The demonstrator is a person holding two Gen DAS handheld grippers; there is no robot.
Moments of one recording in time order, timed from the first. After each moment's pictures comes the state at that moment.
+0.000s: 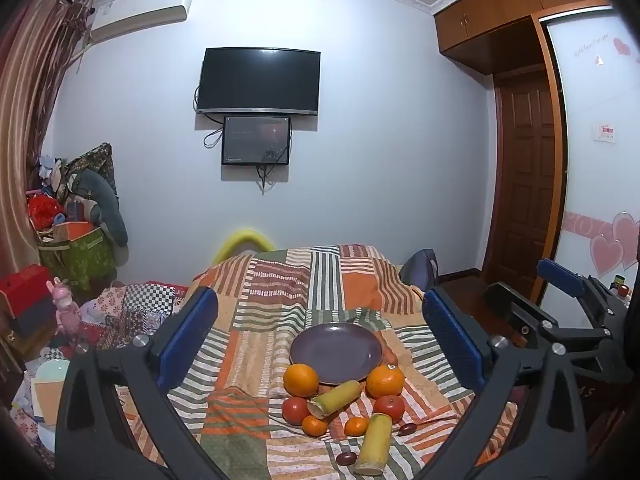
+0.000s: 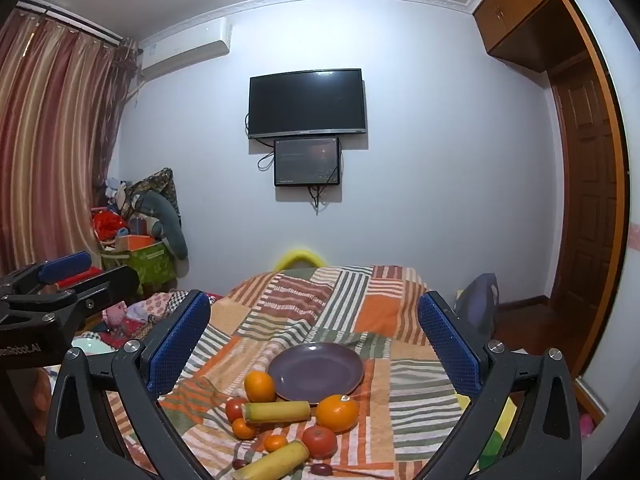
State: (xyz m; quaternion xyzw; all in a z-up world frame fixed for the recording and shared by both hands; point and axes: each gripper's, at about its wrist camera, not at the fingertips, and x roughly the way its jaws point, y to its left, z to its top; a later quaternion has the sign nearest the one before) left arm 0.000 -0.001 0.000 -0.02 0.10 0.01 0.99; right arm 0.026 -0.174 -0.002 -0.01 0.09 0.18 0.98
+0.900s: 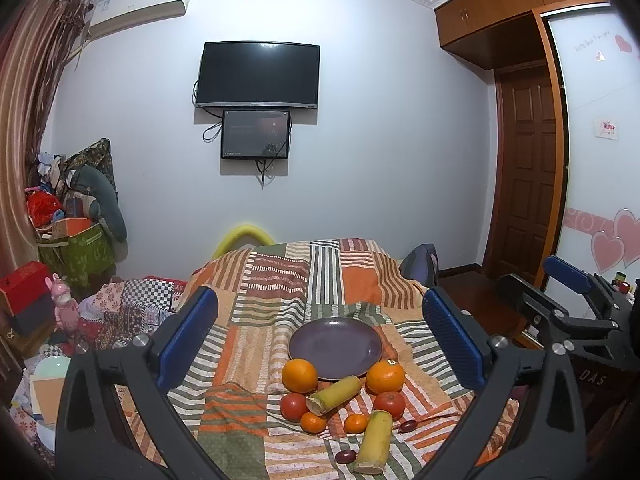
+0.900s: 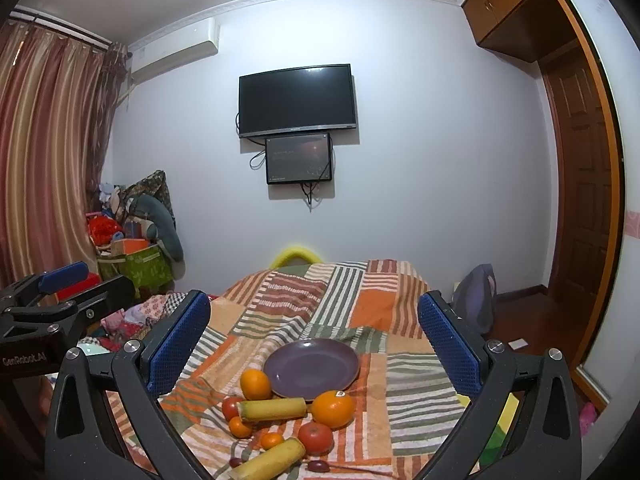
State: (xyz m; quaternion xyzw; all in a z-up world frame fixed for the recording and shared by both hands) left arm 0.005 0.000 -0.005 -0.02 0.11 0.00 0.99; right arm 0.025 -0.181 0.001 0.00 0.10 0.17 0.98
